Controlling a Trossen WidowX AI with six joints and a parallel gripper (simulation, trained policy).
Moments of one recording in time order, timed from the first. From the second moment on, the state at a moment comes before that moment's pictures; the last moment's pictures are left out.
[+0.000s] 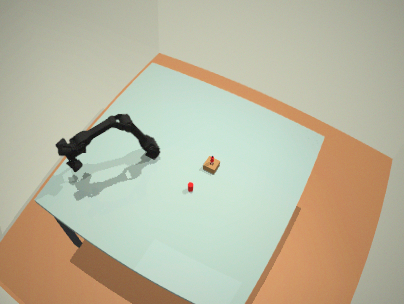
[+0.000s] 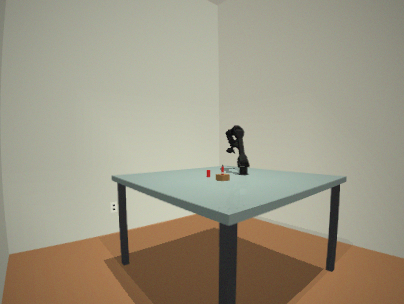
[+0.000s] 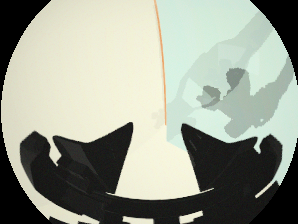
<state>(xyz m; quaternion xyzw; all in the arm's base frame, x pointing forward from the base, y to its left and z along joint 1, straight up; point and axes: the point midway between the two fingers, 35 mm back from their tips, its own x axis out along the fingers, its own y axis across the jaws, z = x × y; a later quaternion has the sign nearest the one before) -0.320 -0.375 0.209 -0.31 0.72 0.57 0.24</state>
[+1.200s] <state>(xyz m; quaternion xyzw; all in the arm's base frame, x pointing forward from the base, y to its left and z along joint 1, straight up) -0.228 -0.416 0.179 -0.39 0.70 0.56 0.23</state>
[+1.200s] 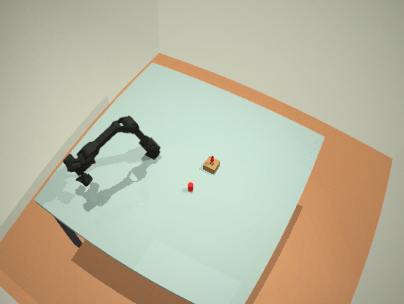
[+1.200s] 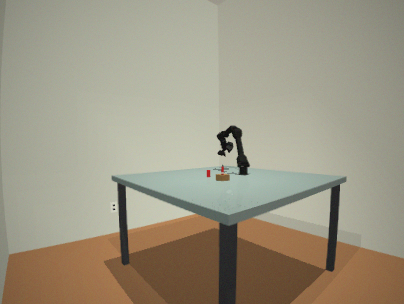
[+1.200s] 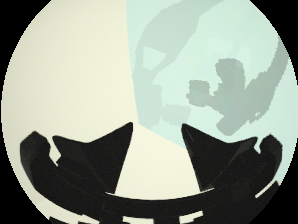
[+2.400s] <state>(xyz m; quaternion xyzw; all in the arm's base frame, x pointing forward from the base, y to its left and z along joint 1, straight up) -0.139 -0.435 0.151 -0.44 0.68 0.53 0.24</state>
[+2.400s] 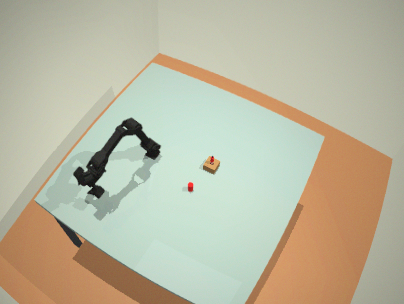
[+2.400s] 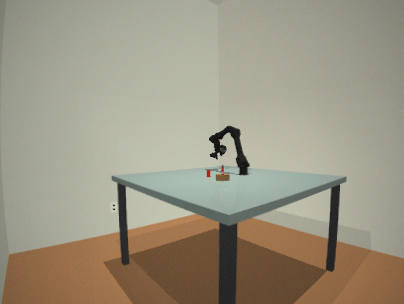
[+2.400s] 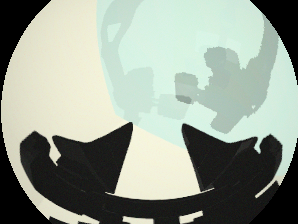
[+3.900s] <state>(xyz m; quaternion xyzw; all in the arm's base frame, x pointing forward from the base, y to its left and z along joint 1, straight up) -0.034 -0.437 0.125 -0.49 0.67 0.48 0.28</state>
